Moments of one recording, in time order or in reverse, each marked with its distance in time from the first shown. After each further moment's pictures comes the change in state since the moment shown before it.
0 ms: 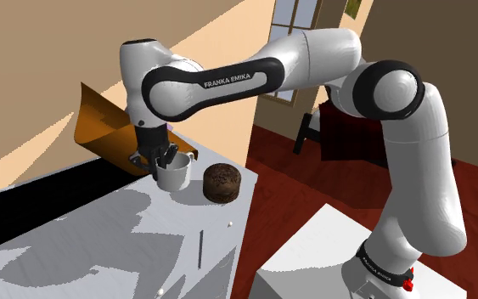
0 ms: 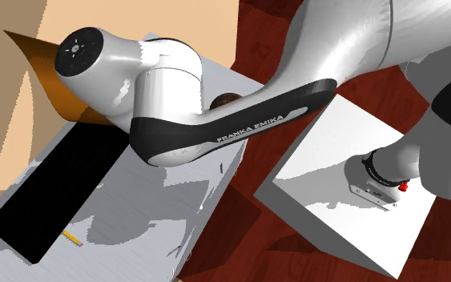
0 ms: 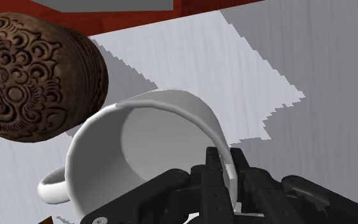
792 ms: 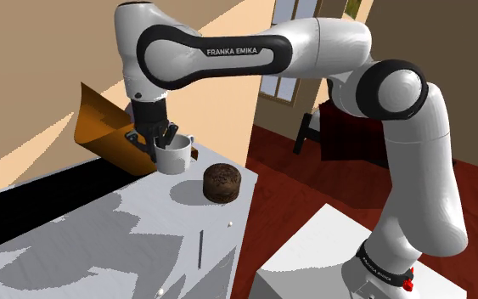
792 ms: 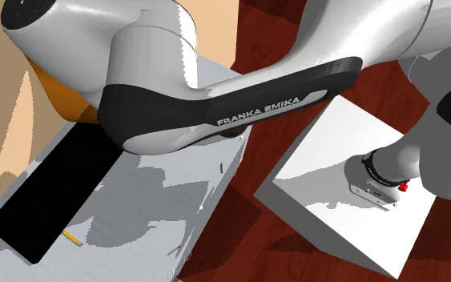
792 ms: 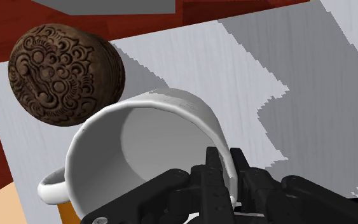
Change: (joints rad) arm 0.017 -0.008 0.006 0.148 0.009 -0.153 -0.016
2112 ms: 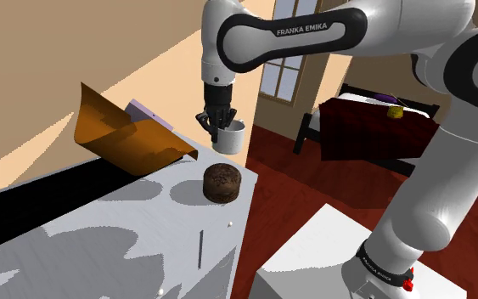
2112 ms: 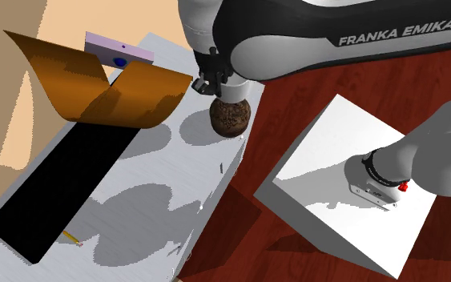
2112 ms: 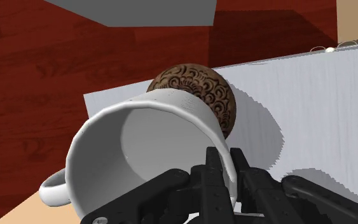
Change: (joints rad) arm -0.267 -0.492 -0.048 -0.554 0.198 0.116 -0.287
